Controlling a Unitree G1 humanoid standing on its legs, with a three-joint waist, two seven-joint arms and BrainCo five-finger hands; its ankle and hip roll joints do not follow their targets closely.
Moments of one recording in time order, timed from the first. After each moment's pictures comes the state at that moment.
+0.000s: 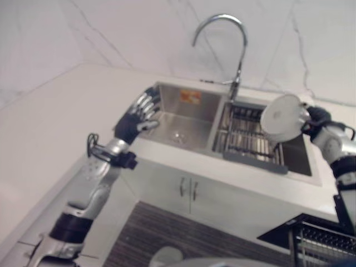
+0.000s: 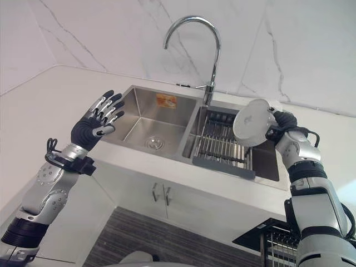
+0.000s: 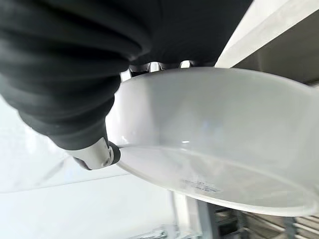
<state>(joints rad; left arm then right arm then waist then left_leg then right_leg) -0.17 0.65 -0.12 -0.18 -0.73 -0.10 -0.16 -0.78 -0.73 0.13 0.85 0.82 0.18 -0.15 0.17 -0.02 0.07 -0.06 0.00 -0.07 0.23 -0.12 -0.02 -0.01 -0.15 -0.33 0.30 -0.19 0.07</state>
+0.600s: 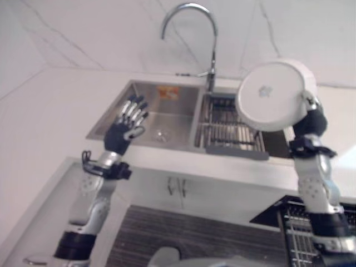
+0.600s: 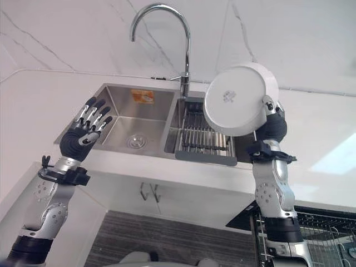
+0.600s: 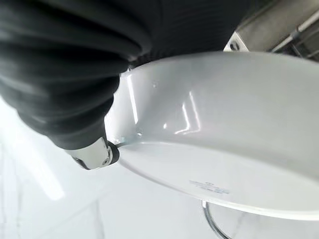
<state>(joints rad) -0.01 0.50 0.01 -0.22 -0.72 -0.16 -0.20 -0.20 -0.41 -0.10 -0.14 0.97 -0.12 -0.17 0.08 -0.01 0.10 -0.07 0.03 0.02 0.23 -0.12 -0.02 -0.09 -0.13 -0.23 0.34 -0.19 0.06</state>
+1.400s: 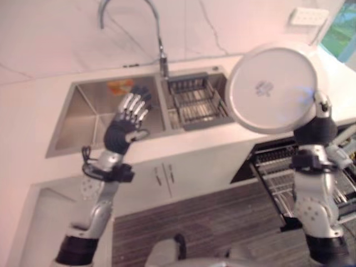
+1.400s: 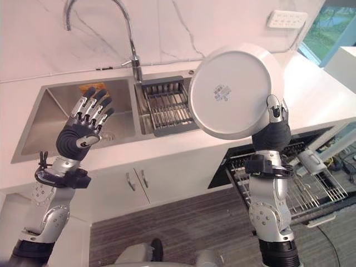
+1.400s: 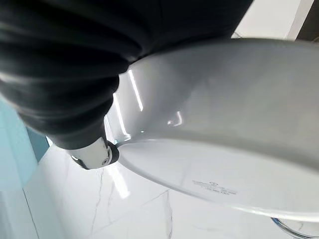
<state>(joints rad) -0.01 0.49 -0.01 -0.32 -0.65 -0.22 -0.23 -0.09 -0.31 0.00 -0.40 0.95 -0.23 -0.10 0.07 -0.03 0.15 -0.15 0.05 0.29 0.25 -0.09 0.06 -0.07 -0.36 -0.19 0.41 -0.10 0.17</state>
